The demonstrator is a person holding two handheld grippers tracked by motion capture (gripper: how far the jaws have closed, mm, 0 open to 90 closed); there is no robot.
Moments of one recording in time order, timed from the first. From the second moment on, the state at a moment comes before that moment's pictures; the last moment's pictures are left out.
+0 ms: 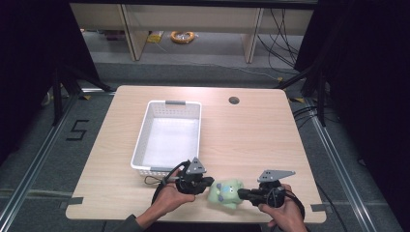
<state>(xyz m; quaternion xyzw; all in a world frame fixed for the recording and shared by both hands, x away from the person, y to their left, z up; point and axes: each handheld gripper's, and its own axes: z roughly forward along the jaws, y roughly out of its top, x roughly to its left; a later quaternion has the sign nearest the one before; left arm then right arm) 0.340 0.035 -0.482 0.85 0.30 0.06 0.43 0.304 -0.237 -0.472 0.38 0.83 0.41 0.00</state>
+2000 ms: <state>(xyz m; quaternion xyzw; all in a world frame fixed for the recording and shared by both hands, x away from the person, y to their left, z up) 0.345 0.032 -0.498 0.80 0.43 -0.06 0.42 0.328 -0.241 -0.484 0.46 0.79 0.40 0.00</state>
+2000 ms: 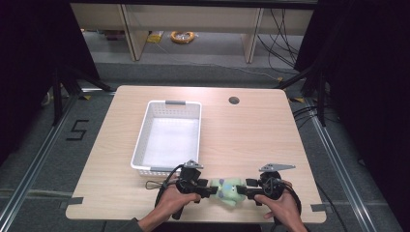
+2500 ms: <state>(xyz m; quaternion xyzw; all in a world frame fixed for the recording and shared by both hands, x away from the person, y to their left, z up) 0.345 0.024 -0.510 0.80 0.42 -0.07 0.41 0.333 -0.241 -0.507 0.48 0.78 0.40 -0.05</state>
